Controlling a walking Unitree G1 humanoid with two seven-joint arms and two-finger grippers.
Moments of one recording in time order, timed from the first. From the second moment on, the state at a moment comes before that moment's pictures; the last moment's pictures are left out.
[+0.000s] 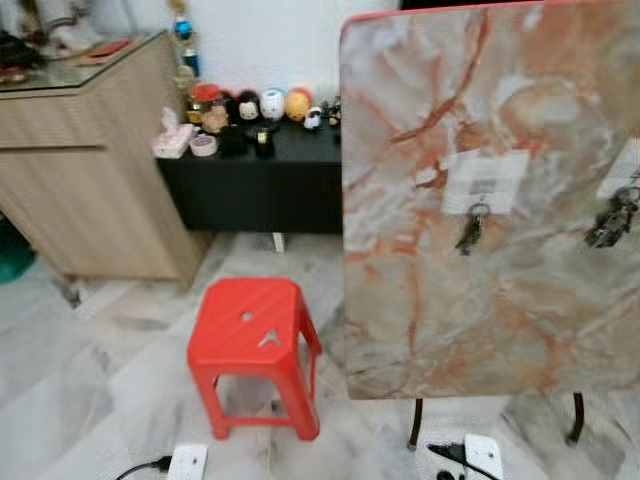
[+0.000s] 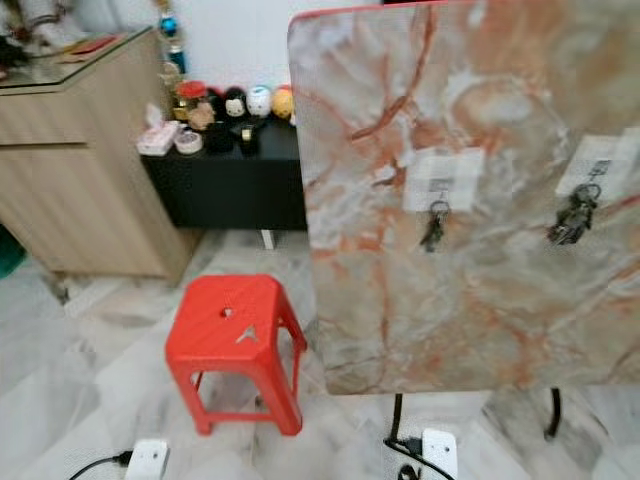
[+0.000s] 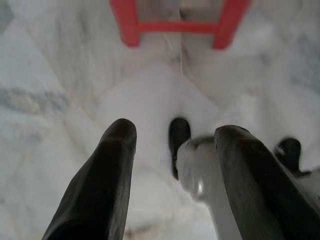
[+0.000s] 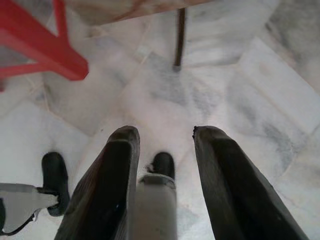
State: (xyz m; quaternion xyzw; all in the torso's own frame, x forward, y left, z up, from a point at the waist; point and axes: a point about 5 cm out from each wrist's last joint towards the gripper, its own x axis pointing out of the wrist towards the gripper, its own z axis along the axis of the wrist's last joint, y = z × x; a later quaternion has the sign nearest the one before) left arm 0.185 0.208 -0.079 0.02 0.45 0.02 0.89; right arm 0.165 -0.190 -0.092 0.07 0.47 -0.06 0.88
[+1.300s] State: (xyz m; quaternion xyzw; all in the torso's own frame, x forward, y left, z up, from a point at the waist) left arm 0.174 0.221 -0.082 0.03 0.46 0.04 0.89; right arm 0.157 -0.183 -0.096 0.07 0.48 -0.05 0.87
